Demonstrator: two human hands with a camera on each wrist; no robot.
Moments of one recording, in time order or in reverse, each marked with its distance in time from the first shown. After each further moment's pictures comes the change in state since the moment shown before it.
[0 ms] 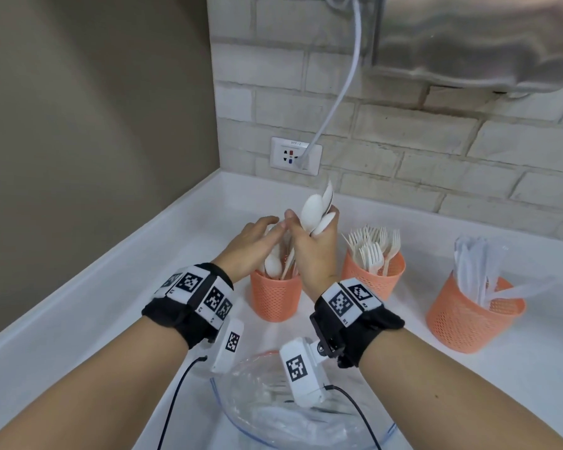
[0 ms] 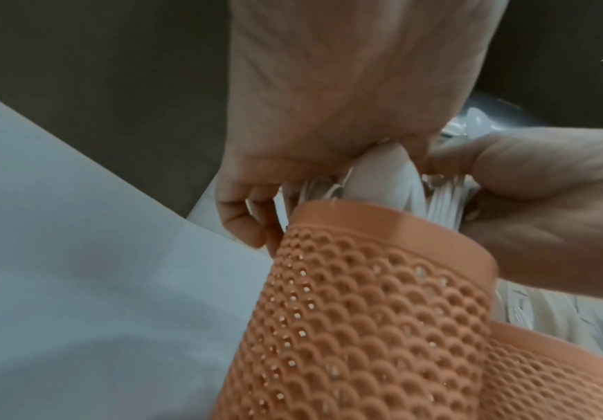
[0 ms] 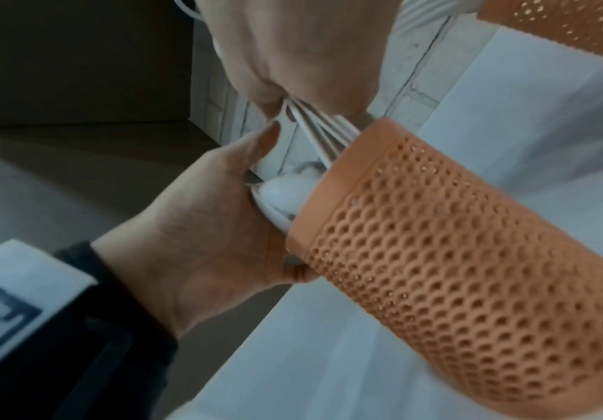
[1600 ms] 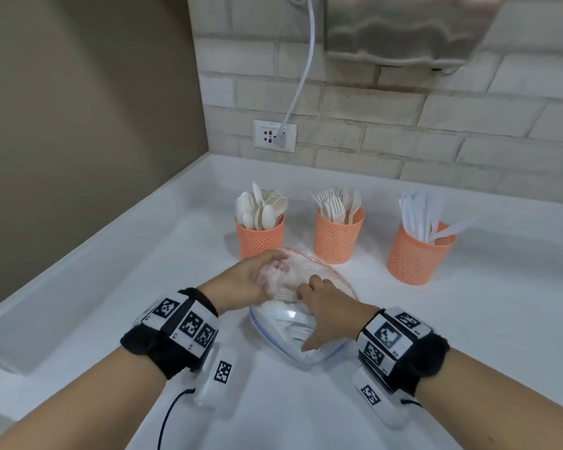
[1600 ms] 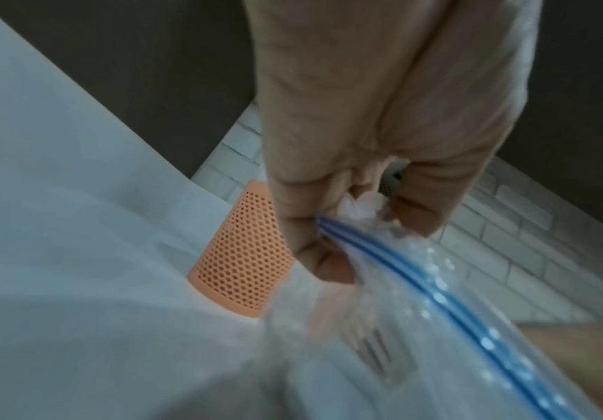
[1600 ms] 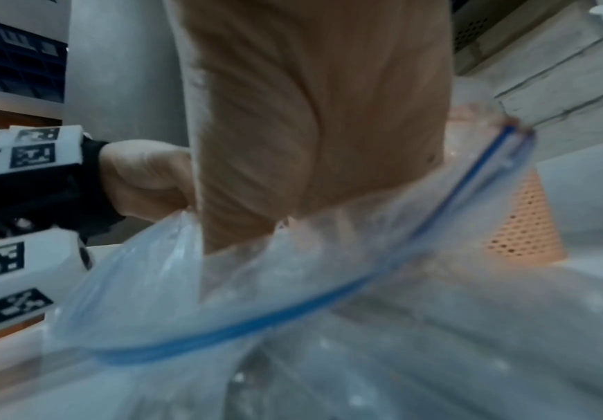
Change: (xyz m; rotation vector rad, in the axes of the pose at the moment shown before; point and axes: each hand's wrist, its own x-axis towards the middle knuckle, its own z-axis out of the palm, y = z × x) left_hand -0.130 -0.005 0.044 -0.015 -0.298 0.023; right_hand -0.113 -0.005 -0.122 -1.506 -1.051 0.039
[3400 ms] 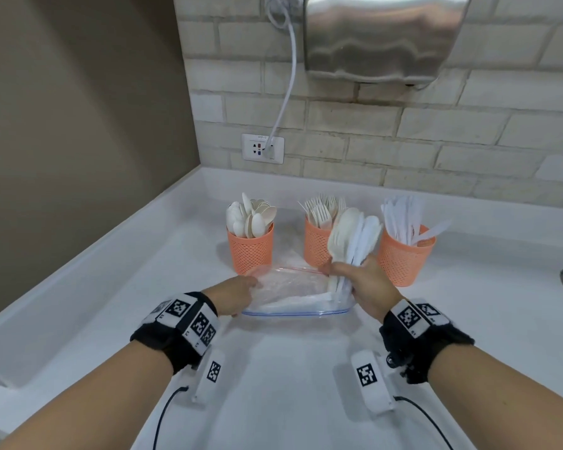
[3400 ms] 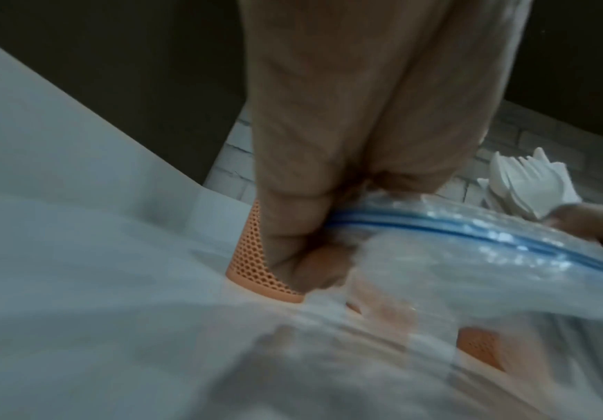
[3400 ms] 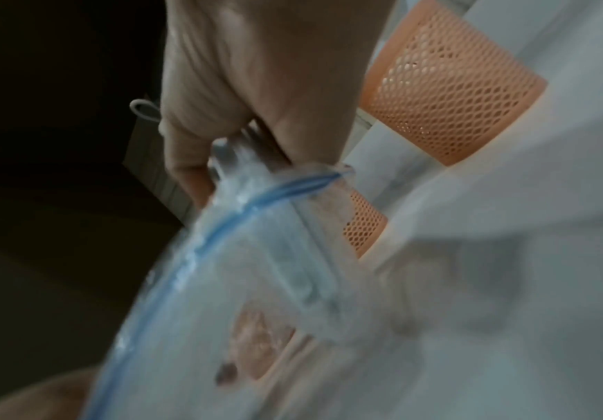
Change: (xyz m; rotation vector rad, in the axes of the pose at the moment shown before) left_hand 0.015 -0.005 0.005 0.421 -0.085 -0.311; right_hand -0.022 0.047 -0.020 1.522 0.601 0.030
